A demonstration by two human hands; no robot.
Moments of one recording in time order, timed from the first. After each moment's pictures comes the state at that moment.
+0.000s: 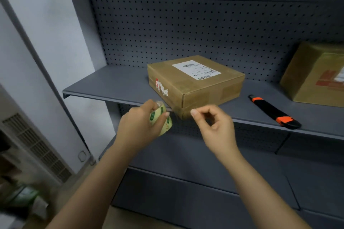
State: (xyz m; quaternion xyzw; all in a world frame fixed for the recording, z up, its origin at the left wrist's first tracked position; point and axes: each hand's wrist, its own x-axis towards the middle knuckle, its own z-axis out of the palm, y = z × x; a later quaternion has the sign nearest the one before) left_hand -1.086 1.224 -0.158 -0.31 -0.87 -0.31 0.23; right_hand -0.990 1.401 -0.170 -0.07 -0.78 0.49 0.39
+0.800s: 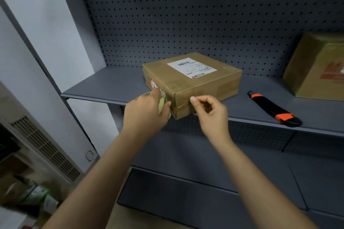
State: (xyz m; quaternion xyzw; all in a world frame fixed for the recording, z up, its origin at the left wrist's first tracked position) left_hand -1.081 1.266 -0.134 -0.29 -0.91 -0.17 0.26; right_hand -1.028 1.434 -0.184 -0.10 -0.72 0.56 0.40
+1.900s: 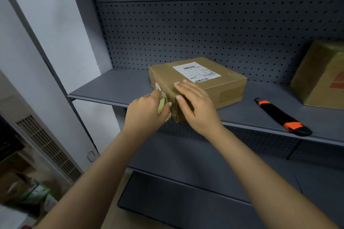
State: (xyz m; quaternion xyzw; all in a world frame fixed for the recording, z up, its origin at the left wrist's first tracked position) left_hand -1.116 1.255 -0.143 -0.33 -0.87 -0.20 0.30; right_hand -1.064 1.422 -0.158 0.10 -0.88 0.25 0.38
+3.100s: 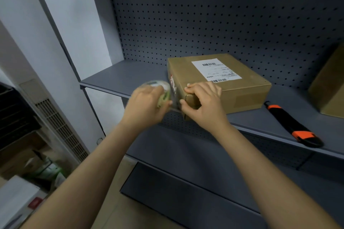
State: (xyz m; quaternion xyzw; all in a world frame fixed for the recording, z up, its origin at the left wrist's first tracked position) left_hand -1.129 1.250 -0.149 -0.37 -0.86 -0.17 0.32; right_hand -1.077 1.446 -0.166 0.13 -0.86 0.23 0.43
